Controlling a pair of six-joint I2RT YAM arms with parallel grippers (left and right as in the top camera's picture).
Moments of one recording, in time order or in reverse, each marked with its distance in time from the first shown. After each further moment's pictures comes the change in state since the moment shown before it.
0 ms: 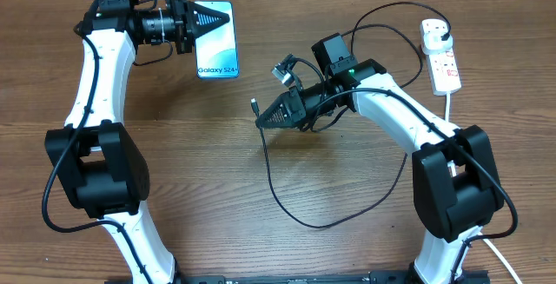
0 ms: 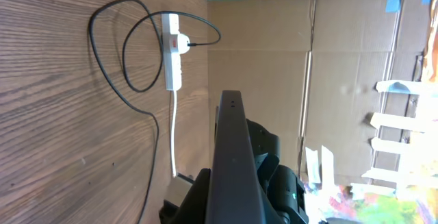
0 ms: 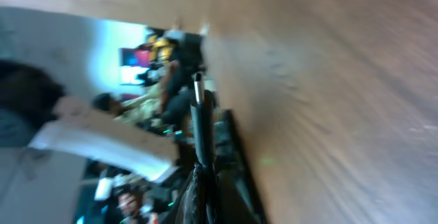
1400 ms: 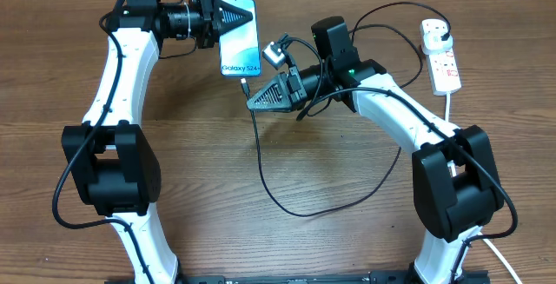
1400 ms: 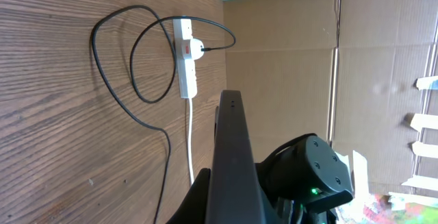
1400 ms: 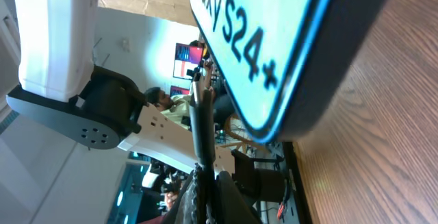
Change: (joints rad) left arm -0.100 0.000 0.000 0.120 -0.126 -0.067; right arm 0.000 0.000 -0.003 0.448 -0.177 0.400
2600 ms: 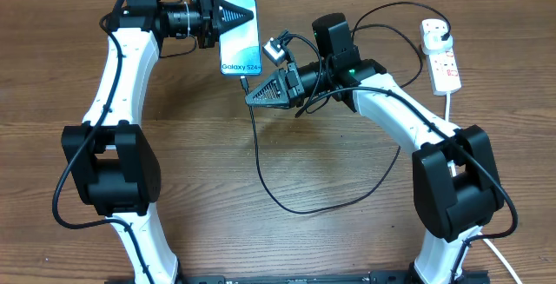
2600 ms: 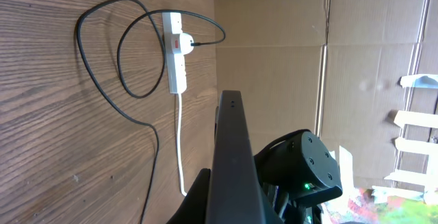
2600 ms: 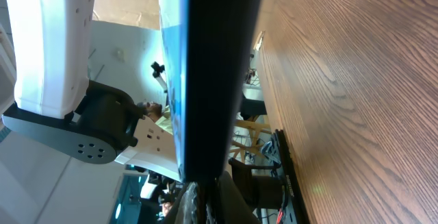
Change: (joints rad) left arm 0.000 0.000 0.000 0.014 0.040 -0.039; right arm -0.002 0.000 0.000 0.058 0.042 0.080
